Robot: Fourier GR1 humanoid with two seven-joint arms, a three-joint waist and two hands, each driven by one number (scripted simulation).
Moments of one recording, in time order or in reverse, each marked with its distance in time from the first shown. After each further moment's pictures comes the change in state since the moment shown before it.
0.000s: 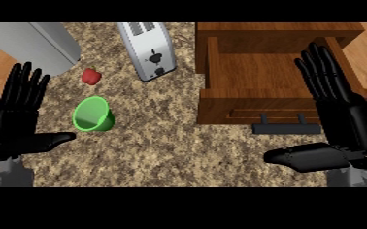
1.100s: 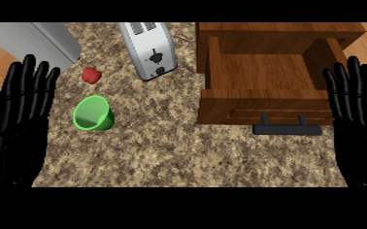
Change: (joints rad) left arm 0.068 -0.112 -0.303 -0.497 -0.310 0.174 0.069; right arm 0.133 0.075 0.034 -0.156 0.091 -0.152 -0.092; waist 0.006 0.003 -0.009
